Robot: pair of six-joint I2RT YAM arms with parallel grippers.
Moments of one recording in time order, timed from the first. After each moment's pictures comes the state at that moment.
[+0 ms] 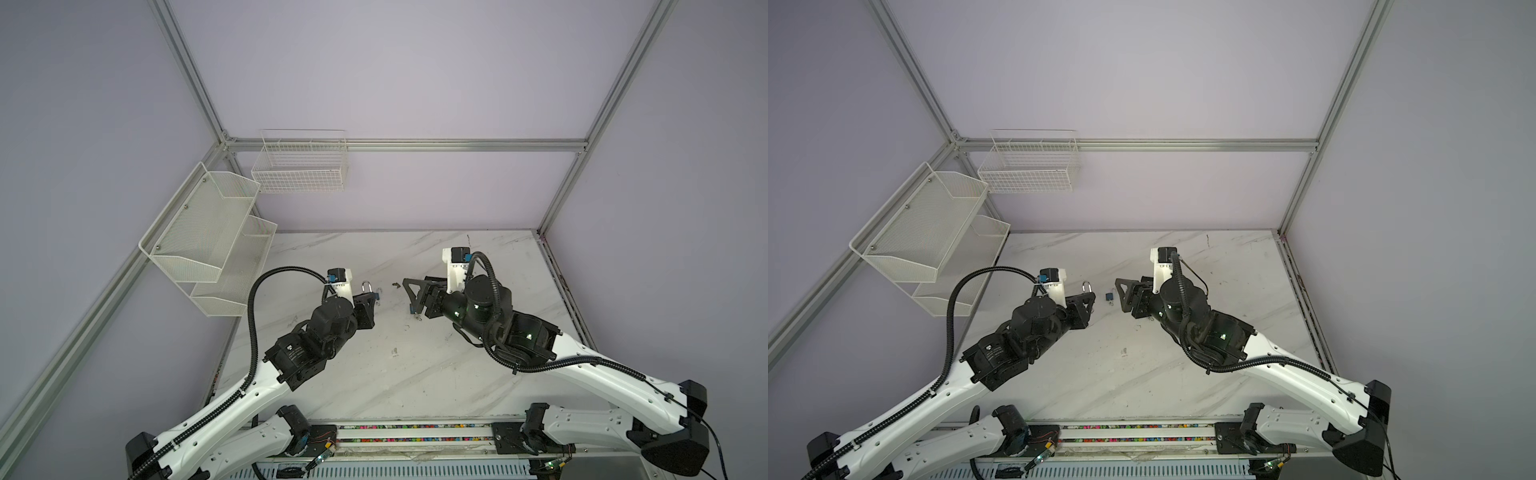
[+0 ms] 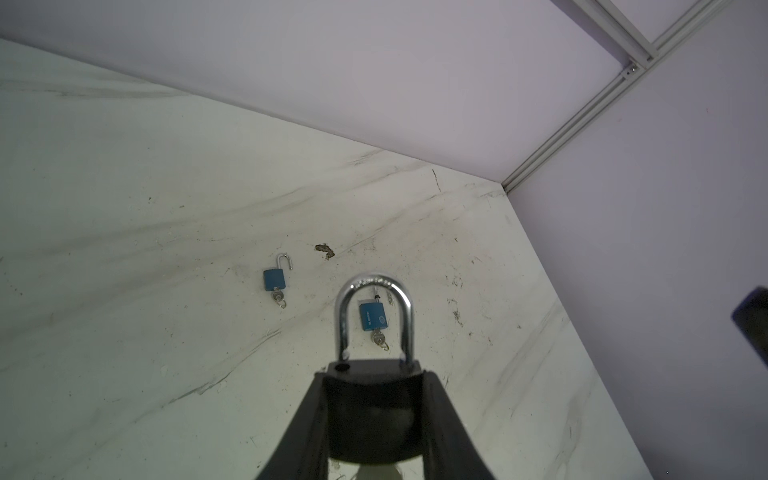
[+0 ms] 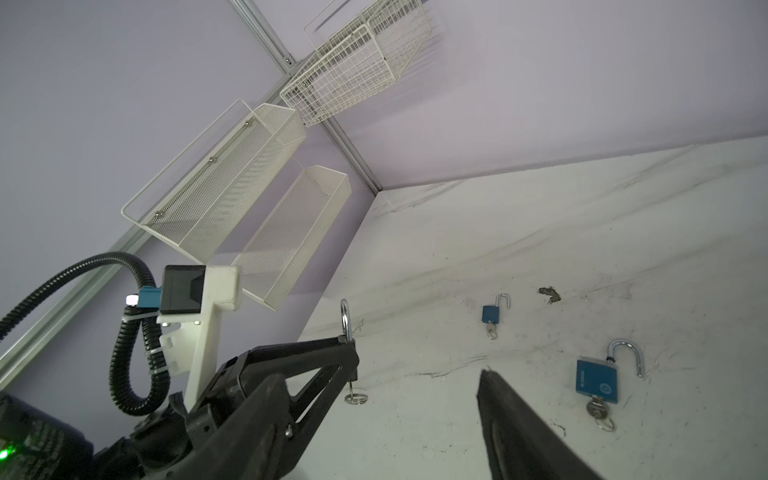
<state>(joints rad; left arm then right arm) -0.78 0.91 0.85 -0.32 -0.35 -0.58 1.01 1.14 1.19 -0.28 0.24 0.66</state>
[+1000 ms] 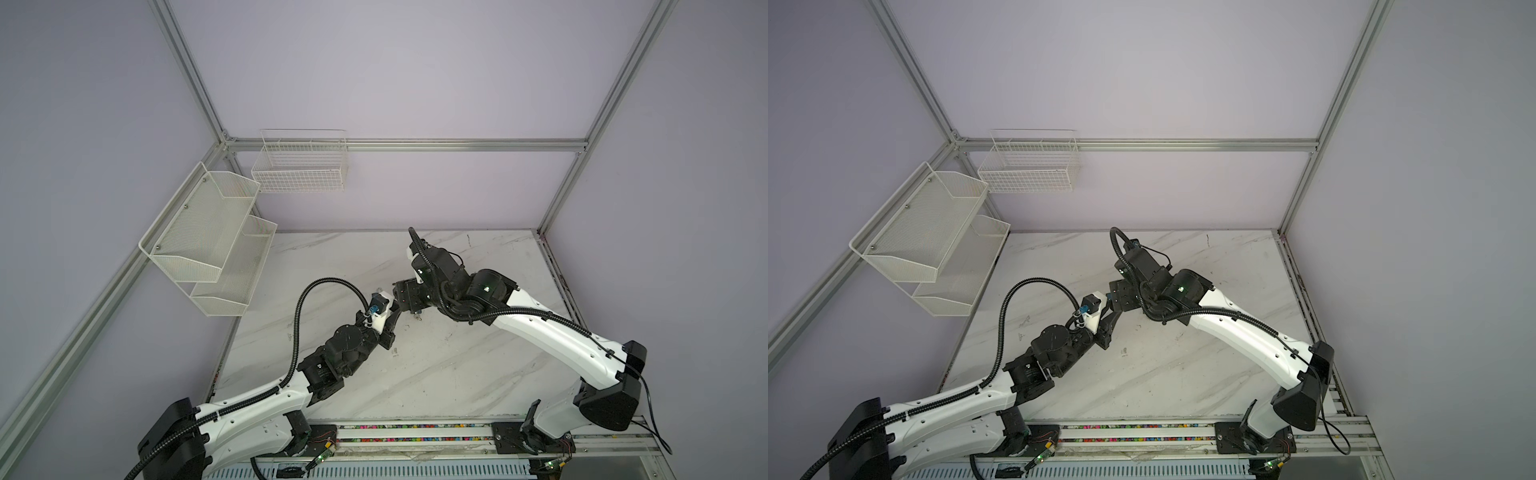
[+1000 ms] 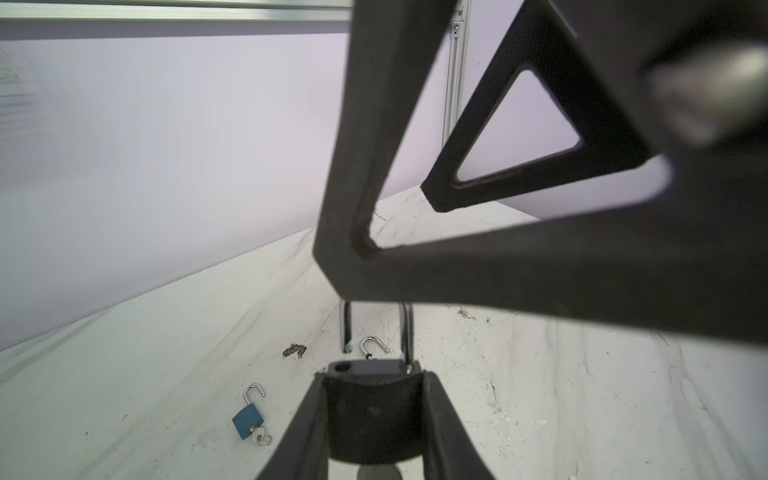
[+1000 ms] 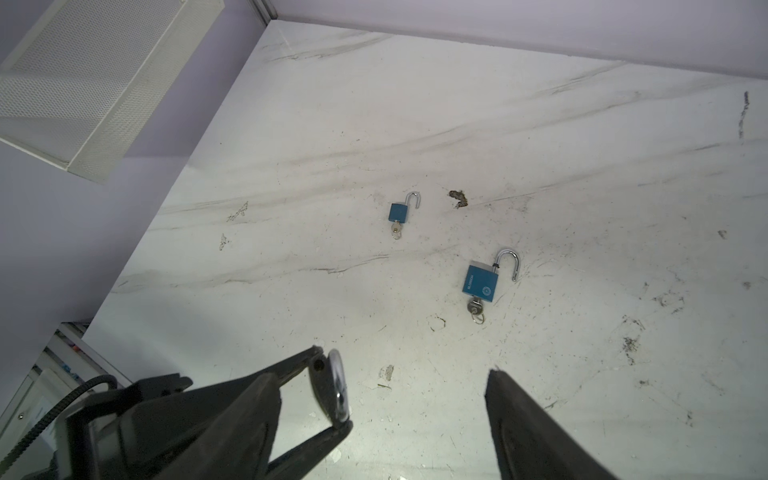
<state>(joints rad) -0.91 0.98 0.49 0.41 -0.31 0.03 0.96 1.54 1.65 -0.88 0.23 0.52</state>
